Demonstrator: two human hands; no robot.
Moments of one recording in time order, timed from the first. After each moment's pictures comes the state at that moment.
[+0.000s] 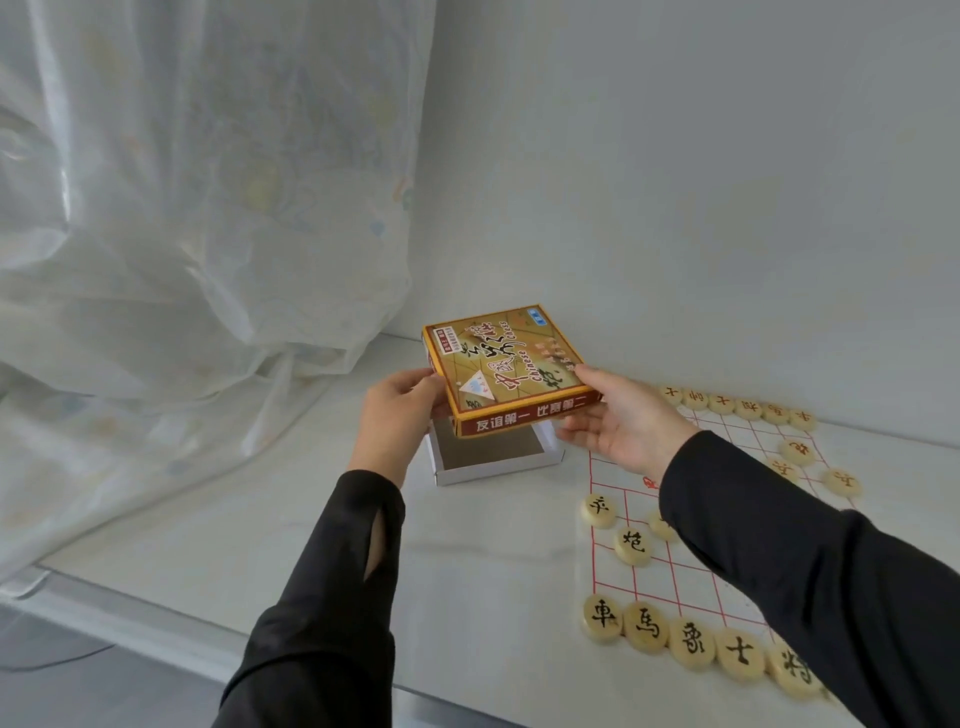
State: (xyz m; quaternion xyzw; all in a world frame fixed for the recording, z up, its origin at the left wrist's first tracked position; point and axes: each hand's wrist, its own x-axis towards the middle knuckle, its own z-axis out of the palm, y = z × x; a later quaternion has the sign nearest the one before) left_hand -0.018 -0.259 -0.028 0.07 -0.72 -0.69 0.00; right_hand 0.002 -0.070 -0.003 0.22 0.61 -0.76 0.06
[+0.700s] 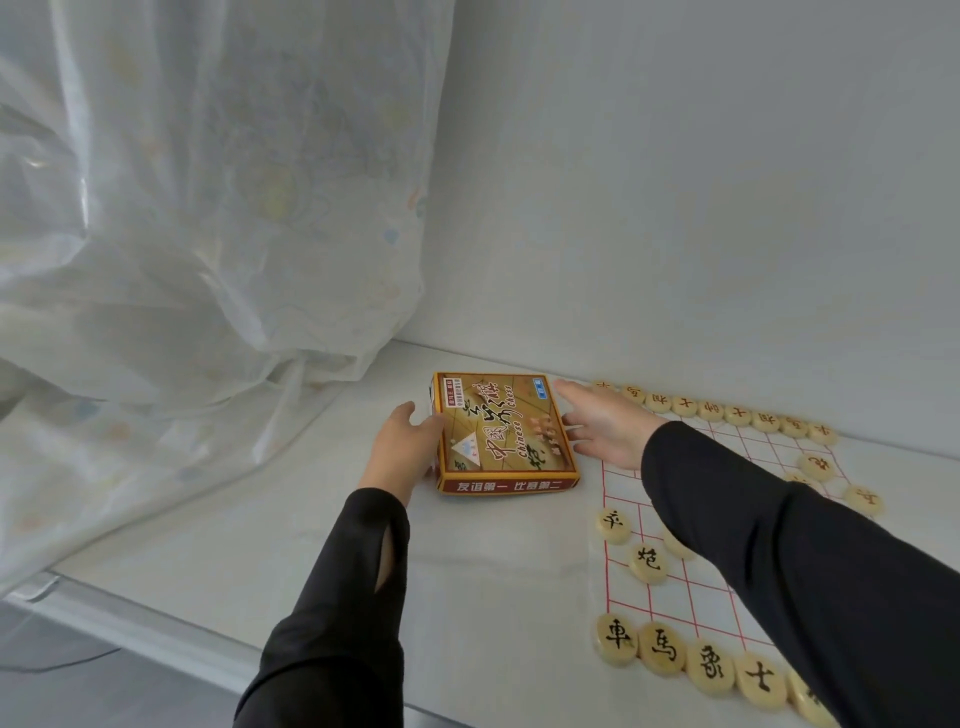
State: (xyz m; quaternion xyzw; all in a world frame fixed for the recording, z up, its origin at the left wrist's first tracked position) left_hand -0.034 -0.268 -0.057 0.15 -0.77 -0.62 -0.08; right_hand -0.037 -0.075 -0.024 0.16 0.76 -0.61 0.16
